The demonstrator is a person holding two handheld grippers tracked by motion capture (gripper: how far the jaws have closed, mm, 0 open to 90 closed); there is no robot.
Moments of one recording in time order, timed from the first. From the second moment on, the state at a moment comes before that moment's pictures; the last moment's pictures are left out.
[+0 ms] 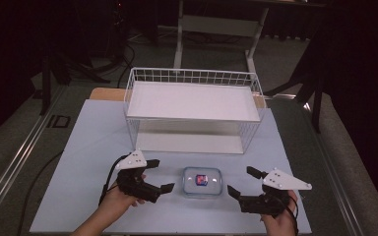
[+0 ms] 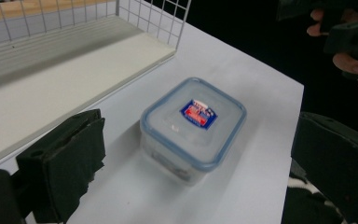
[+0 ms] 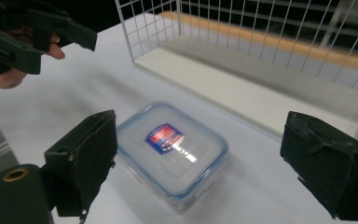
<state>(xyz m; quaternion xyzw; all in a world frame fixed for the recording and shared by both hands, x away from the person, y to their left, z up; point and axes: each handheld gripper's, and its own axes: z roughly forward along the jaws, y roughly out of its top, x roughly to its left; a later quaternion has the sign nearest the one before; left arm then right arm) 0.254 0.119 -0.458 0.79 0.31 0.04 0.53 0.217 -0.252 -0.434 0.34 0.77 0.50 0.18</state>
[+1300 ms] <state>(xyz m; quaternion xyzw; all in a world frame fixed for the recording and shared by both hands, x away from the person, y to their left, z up) 0.308 0.071 -0.536 0.75 0.47 -0.17 0.43 0.305 -0.240 -0.522 0.53 0.72 0.43 -0.13</state>
